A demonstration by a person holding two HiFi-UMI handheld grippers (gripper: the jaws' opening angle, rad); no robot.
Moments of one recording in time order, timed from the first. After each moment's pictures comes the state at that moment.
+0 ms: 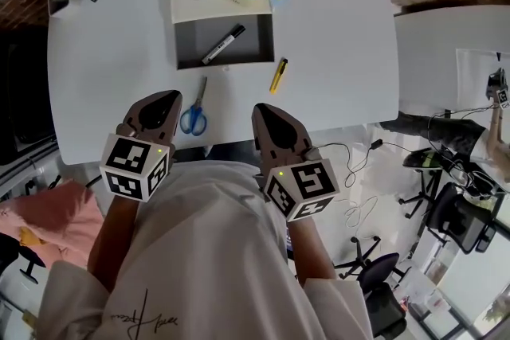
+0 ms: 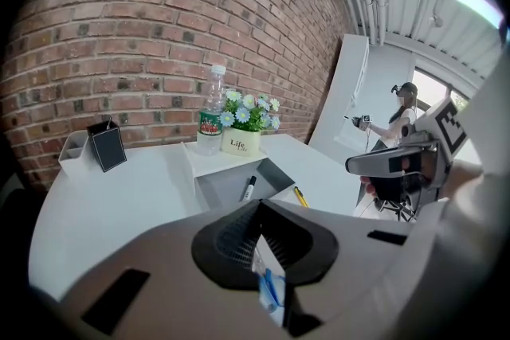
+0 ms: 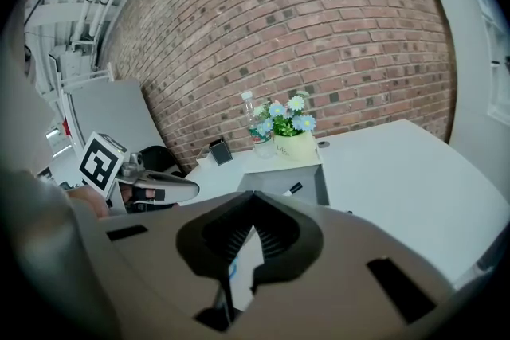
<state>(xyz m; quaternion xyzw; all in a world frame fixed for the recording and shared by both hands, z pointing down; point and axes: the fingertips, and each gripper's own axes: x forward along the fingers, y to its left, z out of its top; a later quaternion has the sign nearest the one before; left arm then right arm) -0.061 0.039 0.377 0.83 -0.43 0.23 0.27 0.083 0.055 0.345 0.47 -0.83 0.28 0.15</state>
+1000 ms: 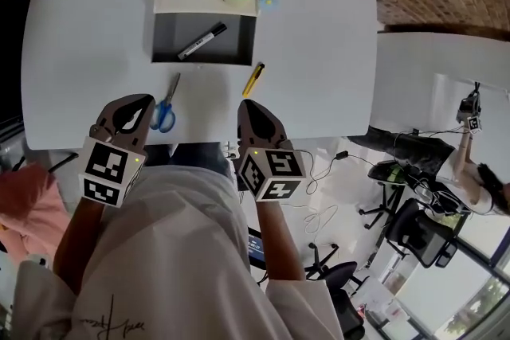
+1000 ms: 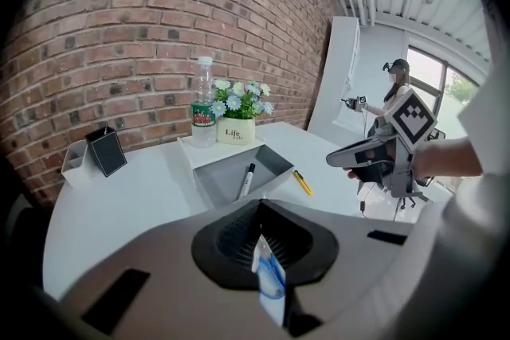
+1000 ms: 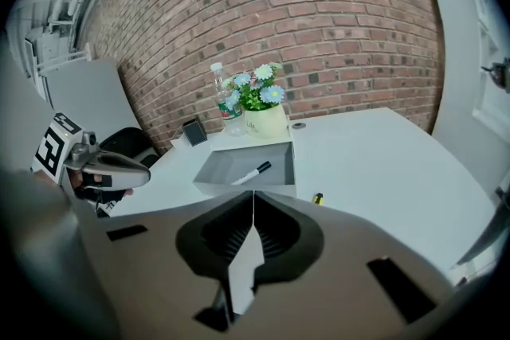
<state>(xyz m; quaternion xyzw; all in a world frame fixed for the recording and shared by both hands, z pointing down) -0.056 0.056 0.396 0.83 -0.42 0.29 0.23 0.126 0.038 0.412 0.50 -0.78 0.30 0.22</state>
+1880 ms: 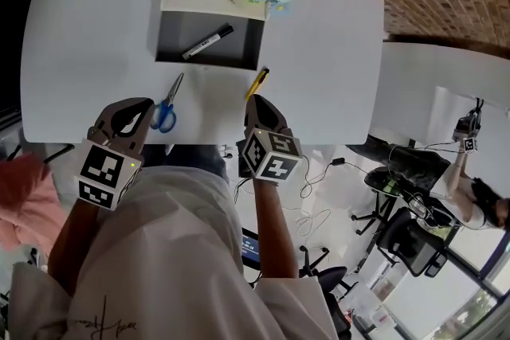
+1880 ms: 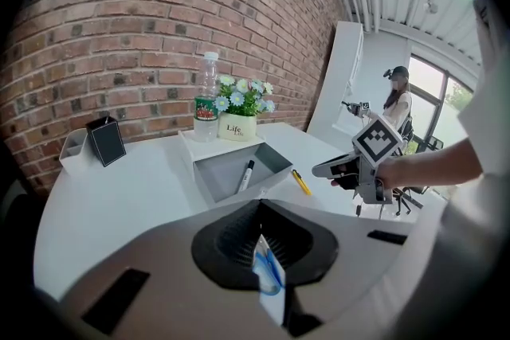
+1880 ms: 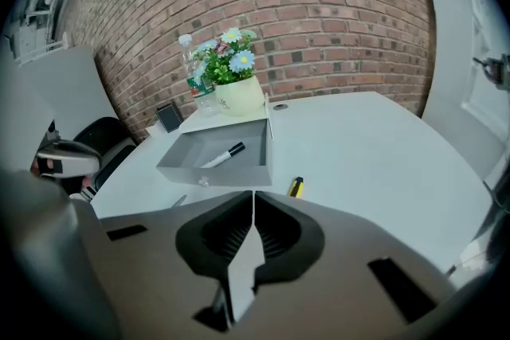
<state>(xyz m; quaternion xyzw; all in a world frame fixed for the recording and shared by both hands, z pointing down) -0.062 0.062 0.403 0.83 -0.42 0.27 0.25 0.152 0.017 0.475 0.53 -0.74 0.33 0.26</state>
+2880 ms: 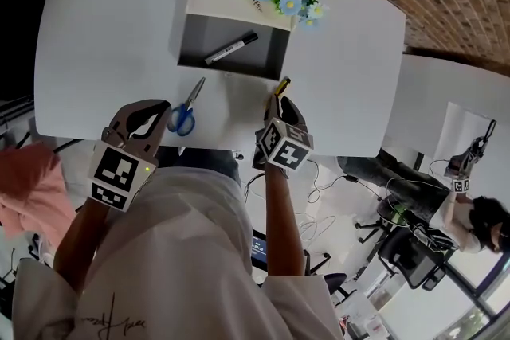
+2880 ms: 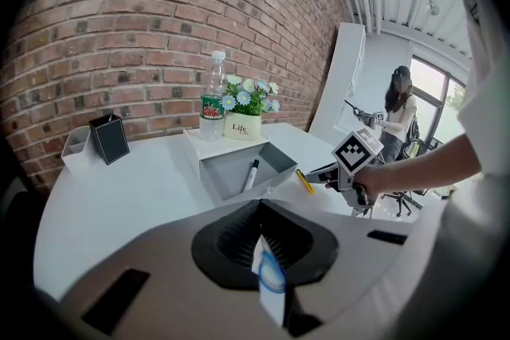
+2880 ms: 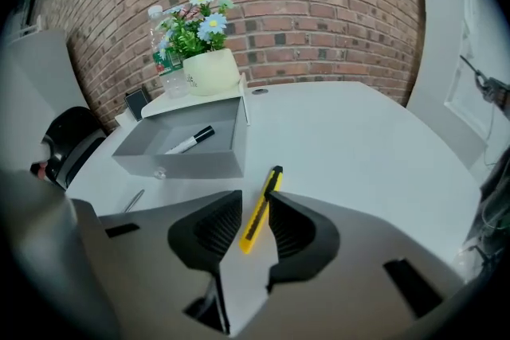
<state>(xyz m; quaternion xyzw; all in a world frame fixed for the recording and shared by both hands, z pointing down) -0.074 0.058 0.405 0.83 -0.42 0.27 0.26 0.173 -0.004 0.524 0.57 -0.69 0.33 0.30</state>
